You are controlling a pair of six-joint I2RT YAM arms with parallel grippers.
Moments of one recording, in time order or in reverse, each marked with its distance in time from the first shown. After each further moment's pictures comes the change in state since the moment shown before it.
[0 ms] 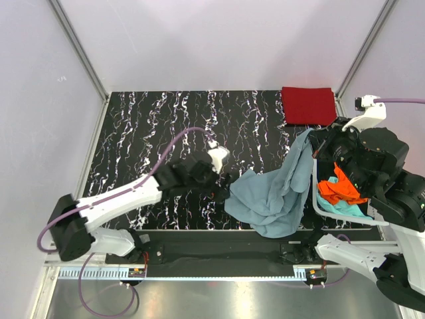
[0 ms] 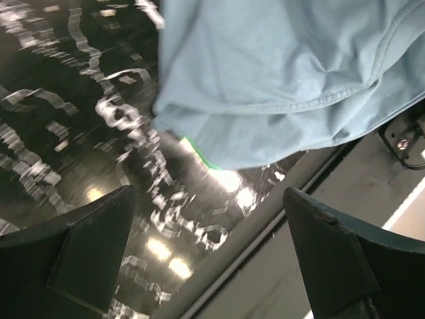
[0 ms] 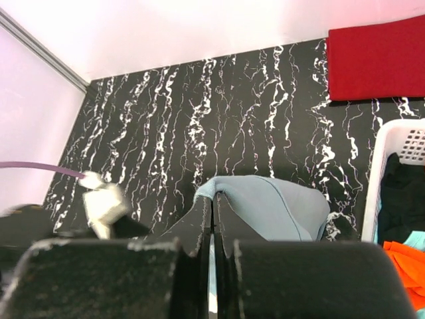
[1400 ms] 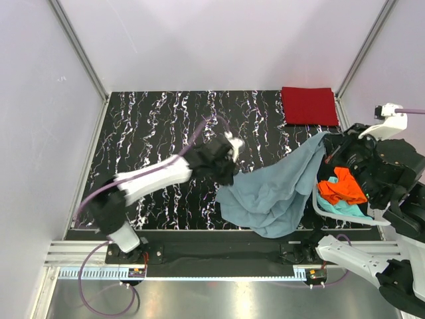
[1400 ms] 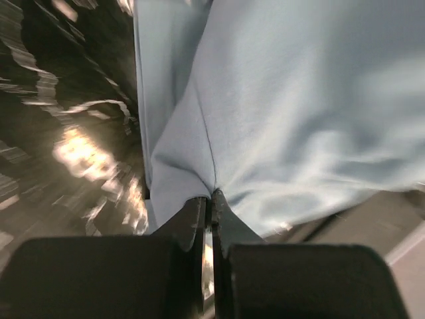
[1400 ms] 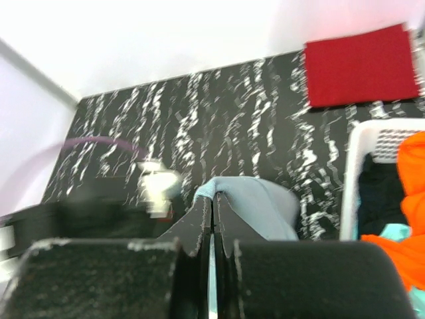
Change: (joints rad) left arm 0.022 0.460 0.262 -0.024 0.079 -0.055; right arm 0.000 -0.073 -0.014 -0.023 0.063 -0.006
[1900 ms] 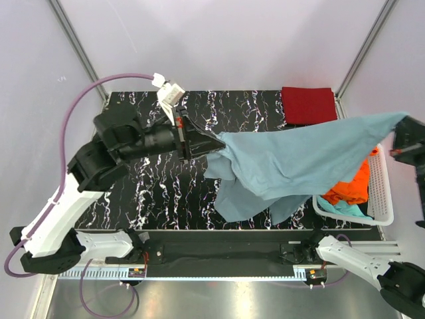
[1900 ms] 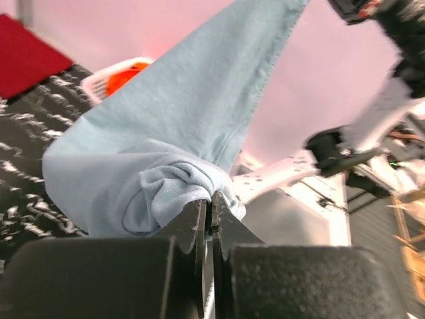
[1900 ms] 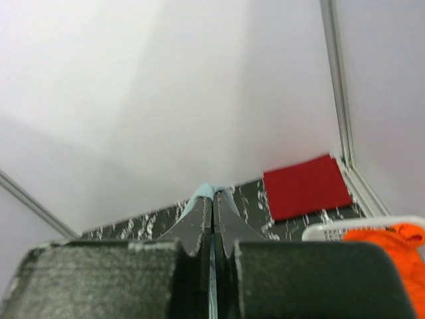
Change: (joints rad) left arm 0.027 -0.578 0.435 -0.069 0.261 -0.108; right arm 0.000 -0.016 0.282 0.145 0.254 -0.230
